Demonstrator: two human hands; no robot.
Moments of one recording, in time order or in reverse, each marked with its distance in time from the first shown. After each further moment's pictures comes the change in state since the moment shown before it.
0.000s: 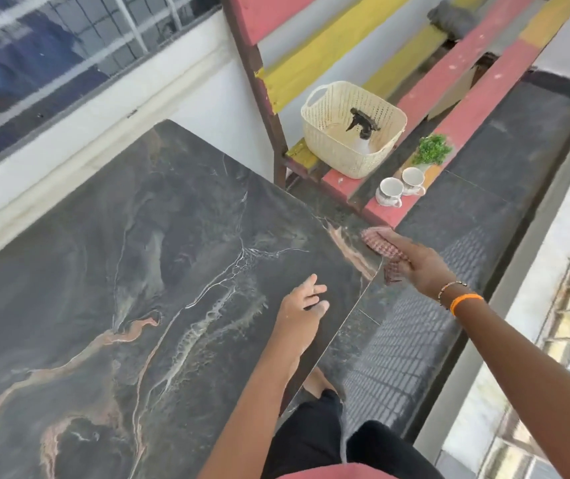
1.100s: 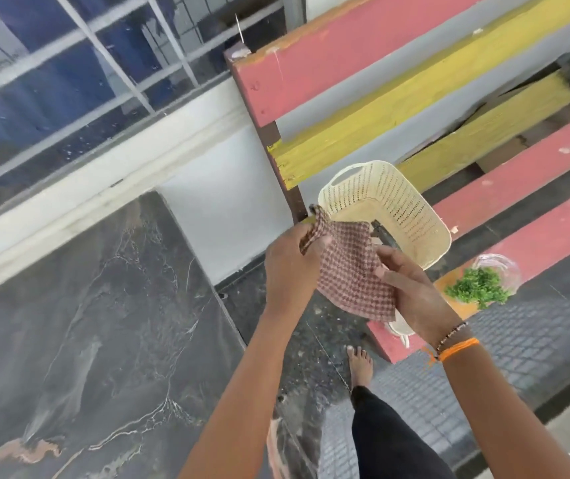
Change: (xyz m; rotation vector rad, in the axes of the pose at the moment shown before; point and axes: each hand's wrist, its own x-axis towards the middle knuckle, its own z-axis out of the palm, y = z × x) left_hand 0.269 0.273 0.026 0.312 0.689 0.265; right_hand 0.292 0.006 -0.127 1.344 -0.481 0.105
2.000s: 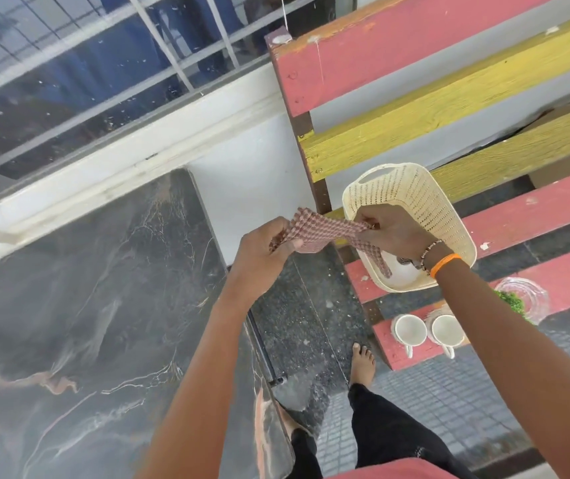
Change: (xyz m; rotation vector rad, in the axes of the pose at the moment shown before) left_hand 0.008 -0.033 -0.043 0.055 -0.116 0.024; right_hand 0.101 -0.058 0.015 -1.256 -0.192 -0.124
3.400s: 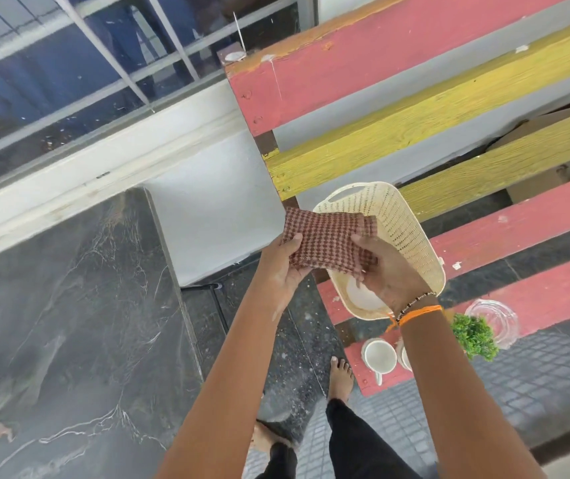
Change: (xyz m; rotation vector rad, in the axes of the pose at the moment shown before) left_hand 0.078 0.030 0.093 -1.286 0.070 -0.662; right_hand -0.001 0.047 -0.006 1.397 0.100 0.439
